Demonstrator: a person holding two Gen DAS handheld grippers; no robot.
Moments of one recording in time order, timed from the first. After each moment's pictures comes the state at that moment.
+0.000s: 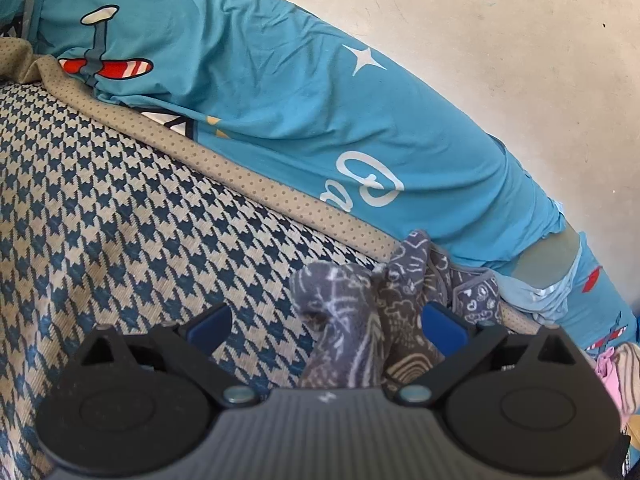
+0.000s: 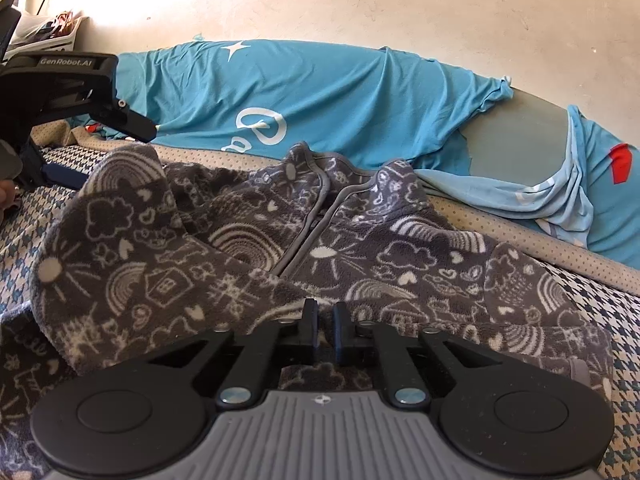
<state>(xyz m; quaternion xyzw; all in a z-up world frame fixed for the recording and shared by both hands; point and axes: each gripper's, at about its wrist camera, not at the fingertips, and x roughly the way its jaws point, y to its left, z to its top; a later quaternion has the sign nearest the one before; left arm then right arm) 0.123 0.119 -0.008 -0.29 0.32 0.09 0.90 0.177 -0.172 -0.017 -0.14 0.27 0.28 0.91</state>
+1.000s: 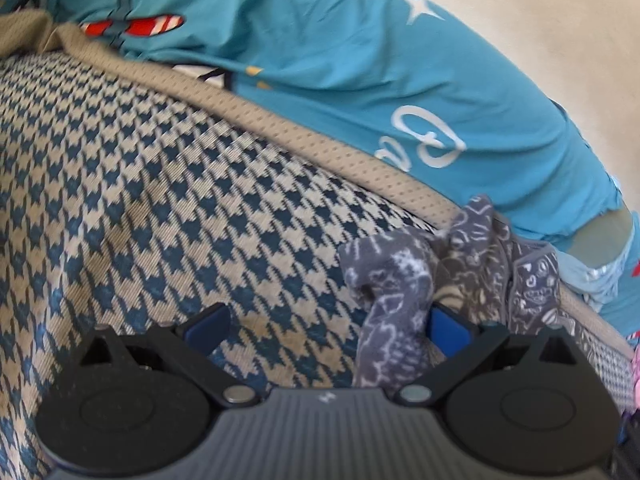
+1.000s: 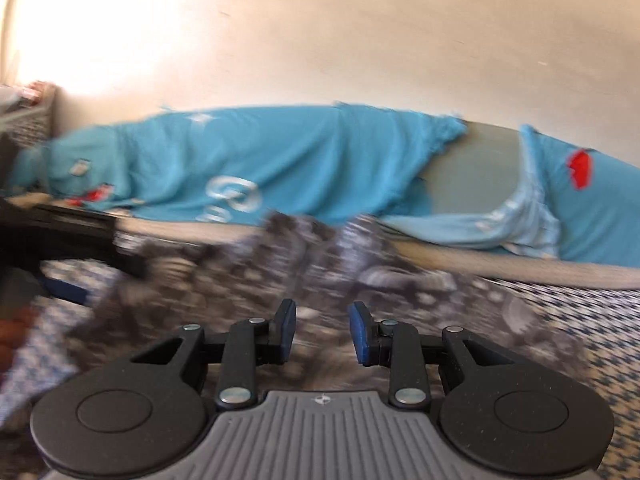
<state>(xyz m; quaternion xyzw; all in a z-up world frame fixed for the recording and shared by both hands) 0.138 0.133 -0.038 -0.30 0.38 0.14 0.86 0.171 -0.182 0.013 -0.07 0.22 0.27 0.94</state>
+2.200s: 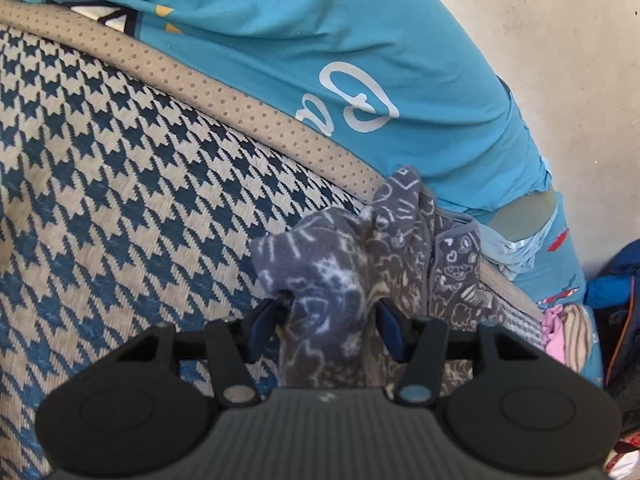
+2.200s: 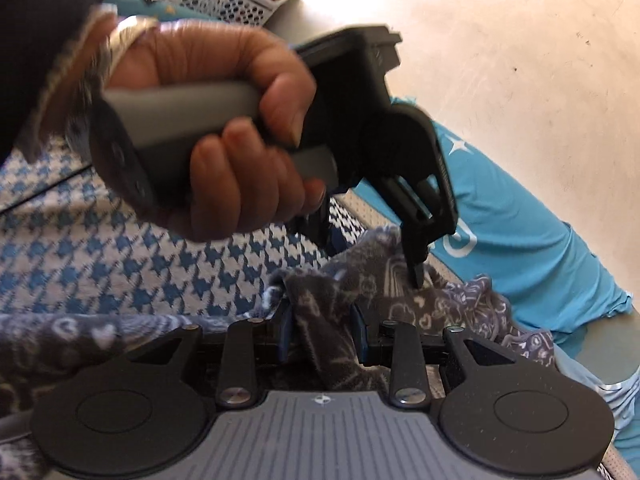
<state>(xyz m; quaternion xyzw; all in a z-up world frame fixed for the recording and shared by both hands) 0.182 0.154 -0.048 -0.37 0.42 -0.05 0.83 0.066 -0.050 -0.036 -0.34 0.10 0.40 0.84</state>
